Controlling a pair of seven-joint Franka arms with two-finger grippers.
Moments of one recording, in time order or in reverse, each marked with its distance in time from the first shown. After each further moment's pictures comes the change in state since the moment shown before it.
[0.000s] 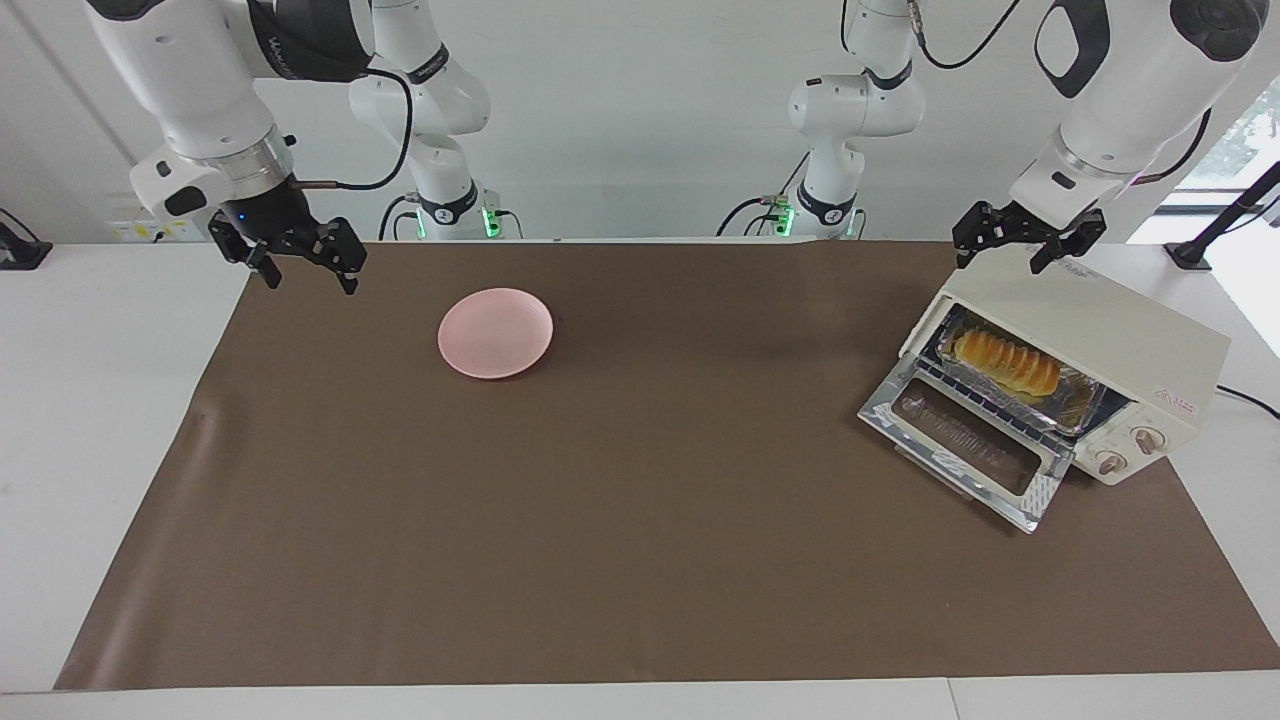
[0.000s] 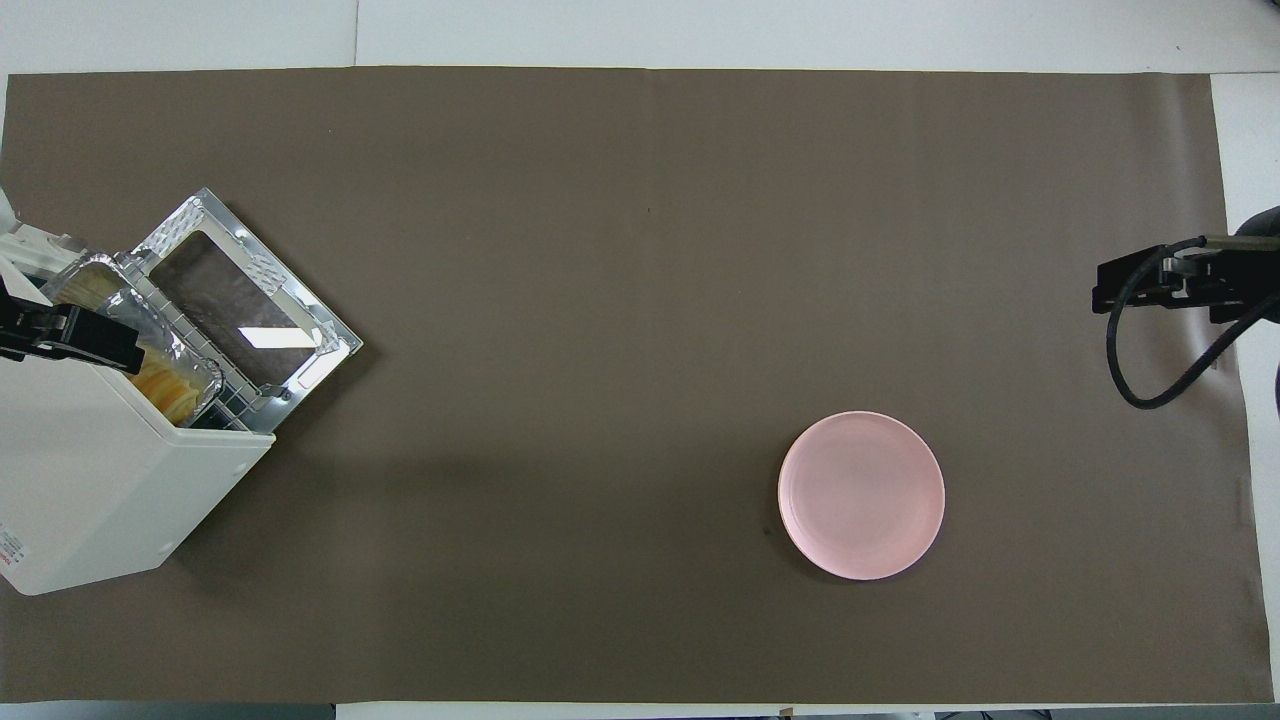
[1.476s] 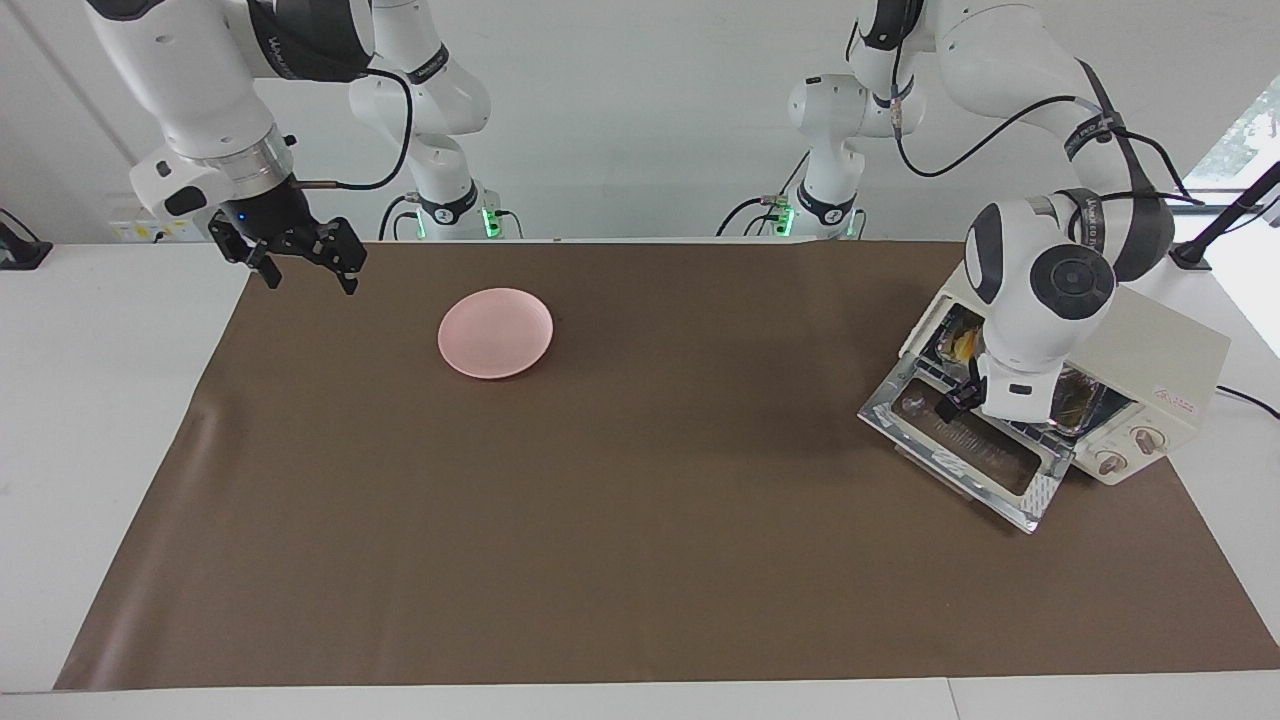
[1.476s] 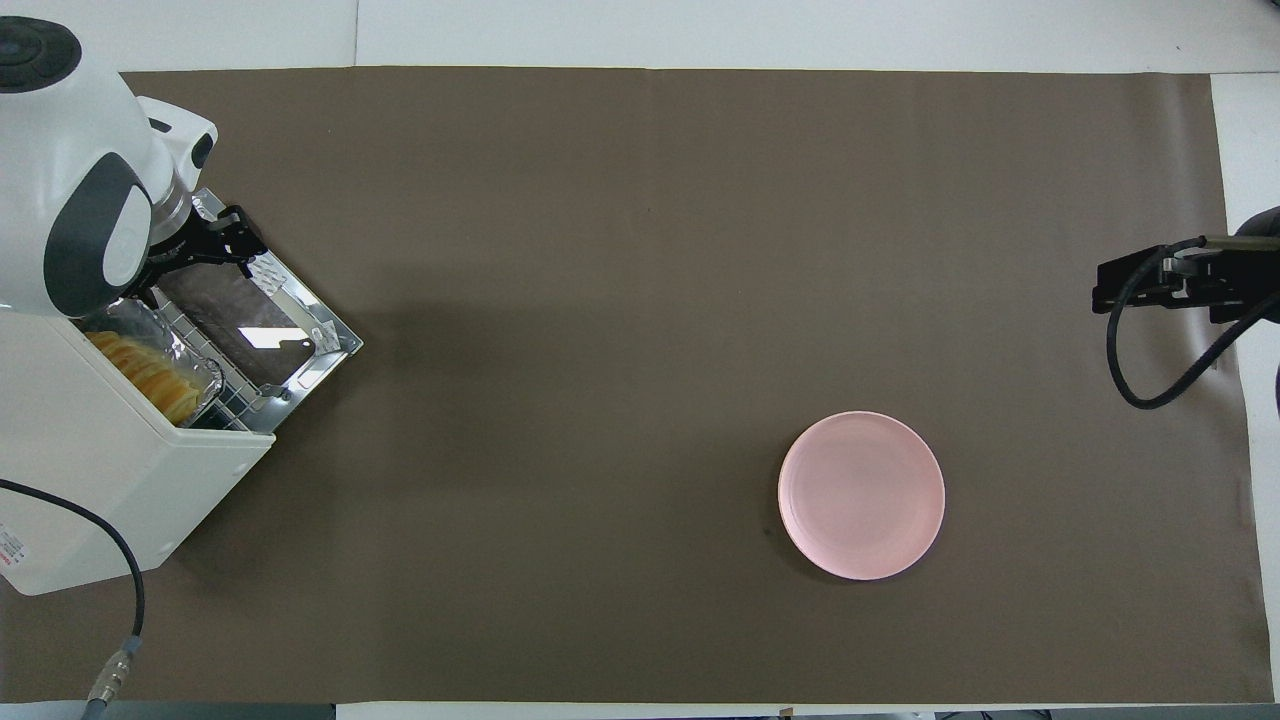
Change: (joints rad) left arm -0.048 0.327 0.007 -0.046 0.197 0.297 -0.718; right arm 0.000 0.000 0.000 0.000 0.000 0.000 0.000
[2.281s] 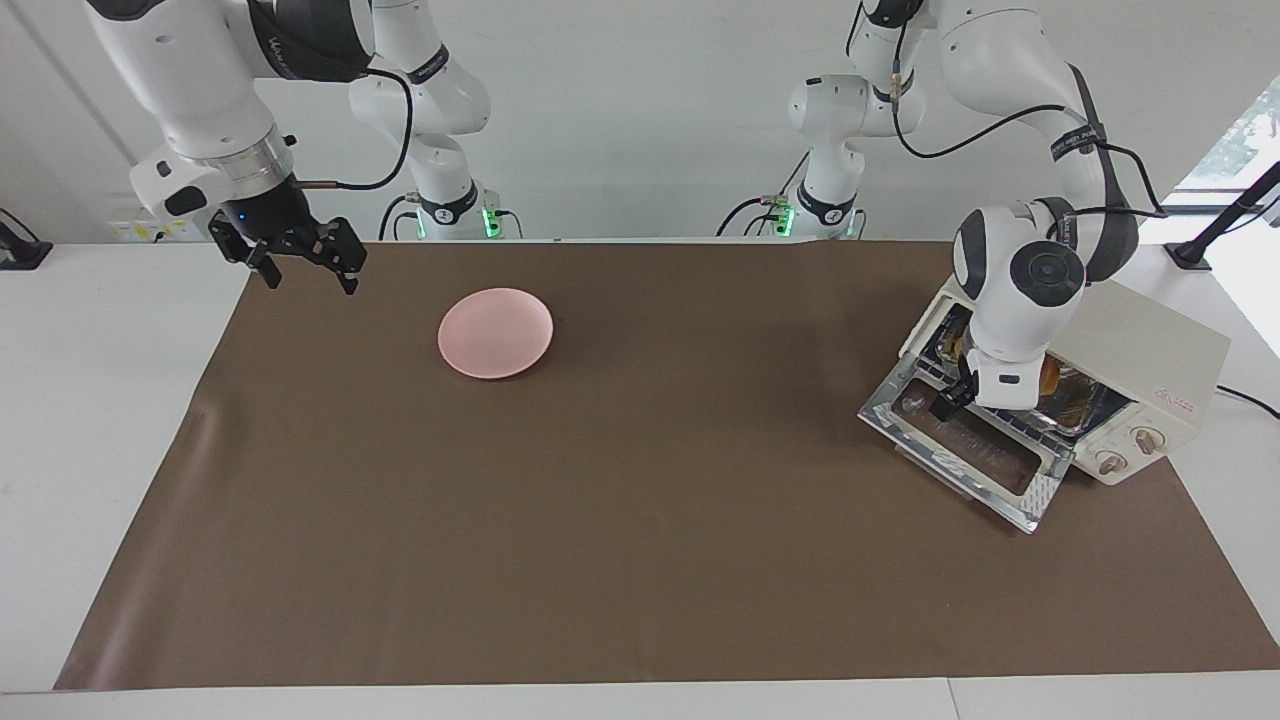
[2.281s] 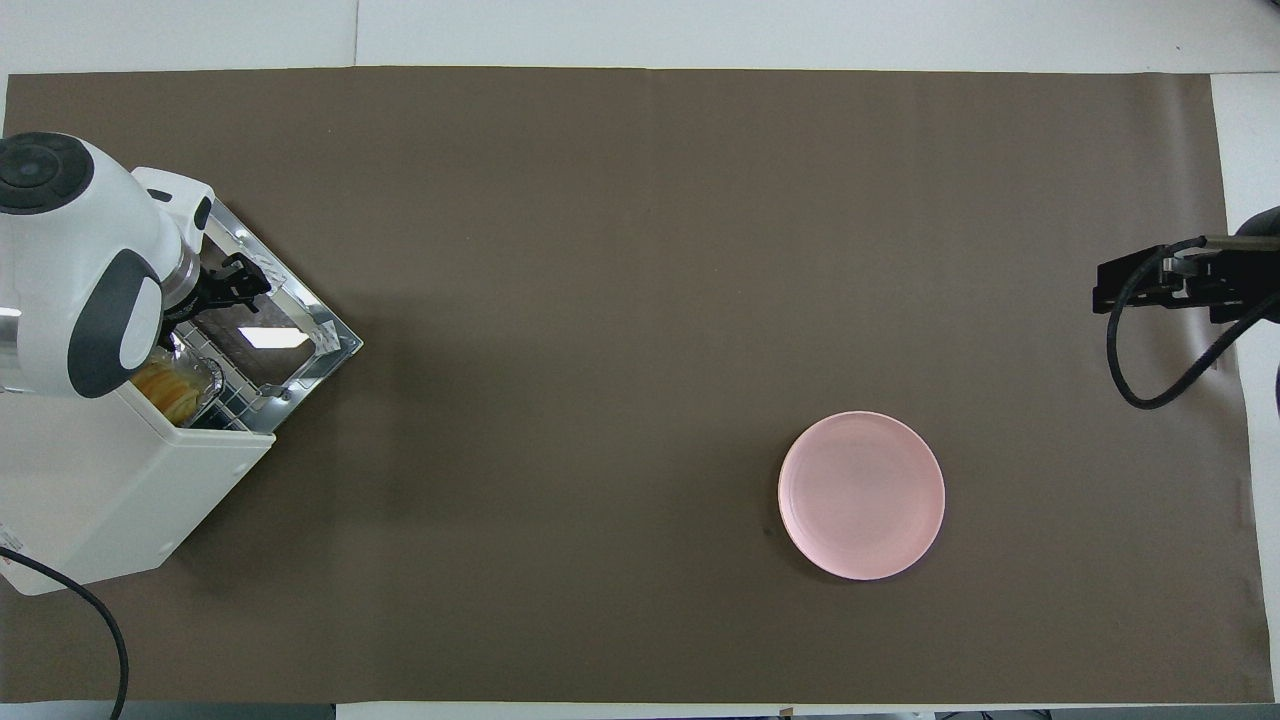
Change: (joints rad) left arm 0.026 -0.078 0.005 -0.224 0.006 0.231 -0.080; right arm 0.000 0.000 0.000 0.000 0.000 0.000 0.000
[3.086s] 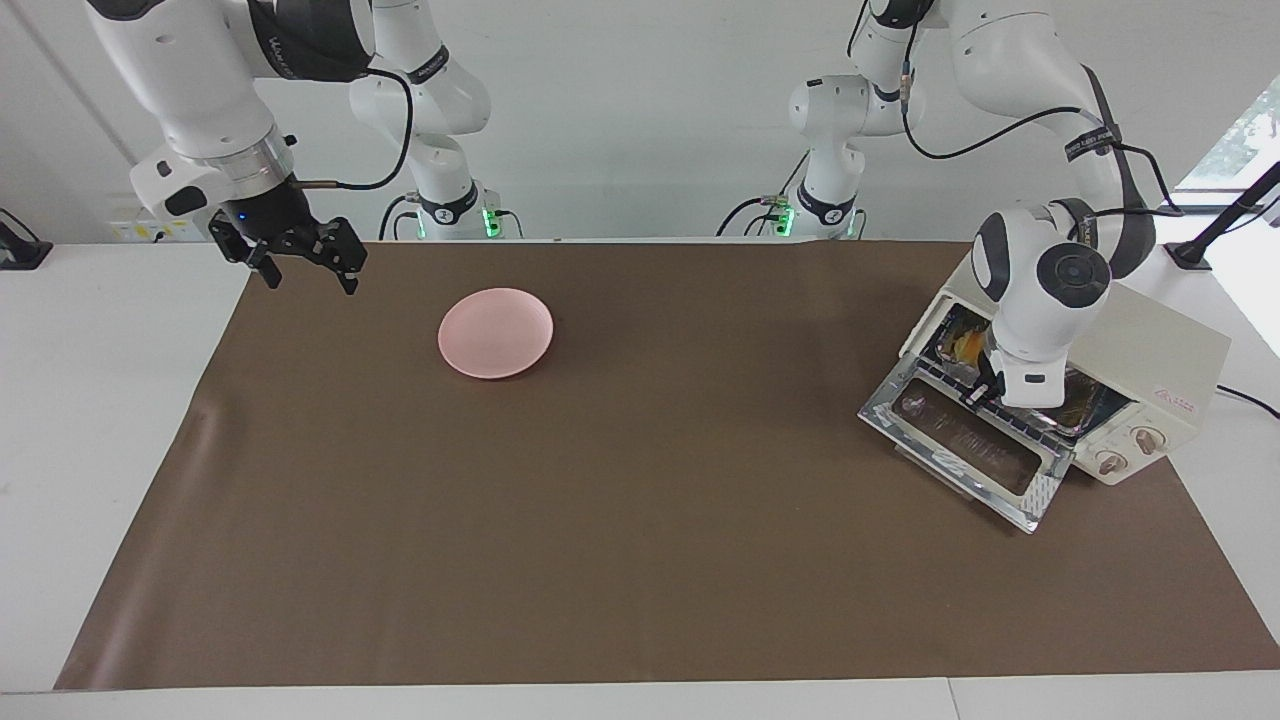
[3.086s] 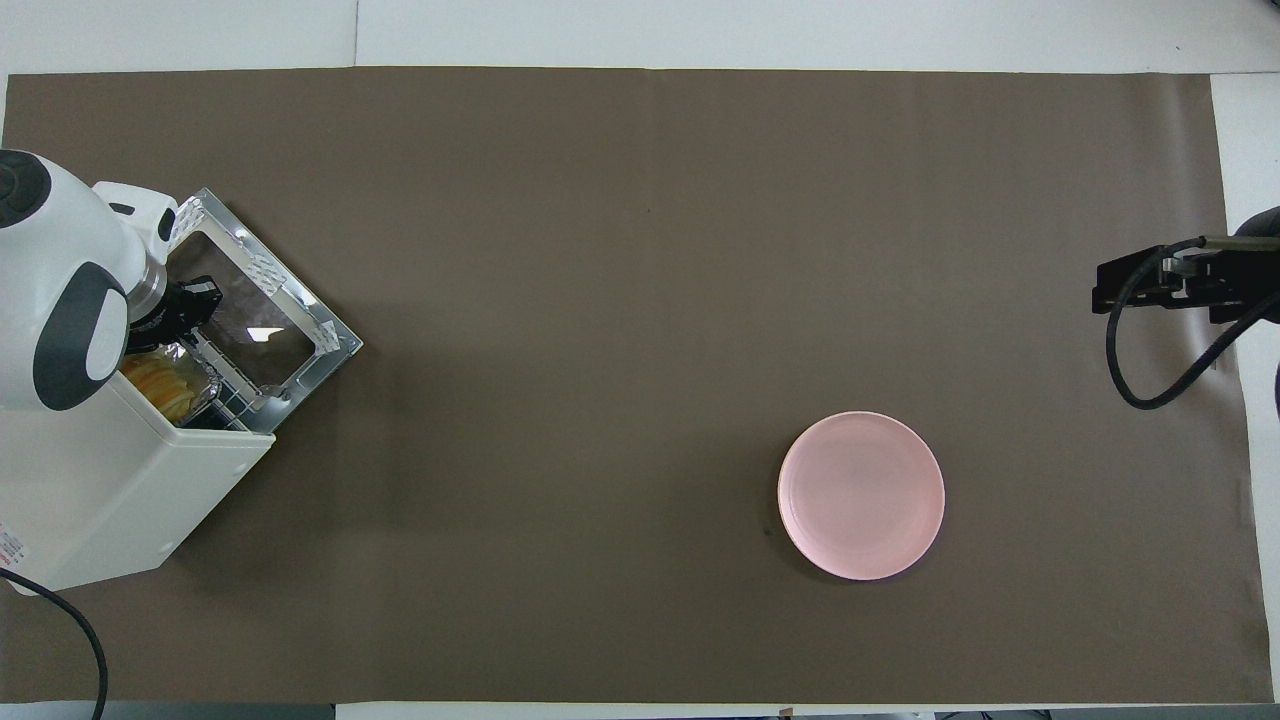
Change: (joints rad) left arm 0.056 -0.018 0.001 -0.042 0.021 0.025 -0.004; right arm 0.000 0.000 0.000 0.000 0.000 0.000 0.000
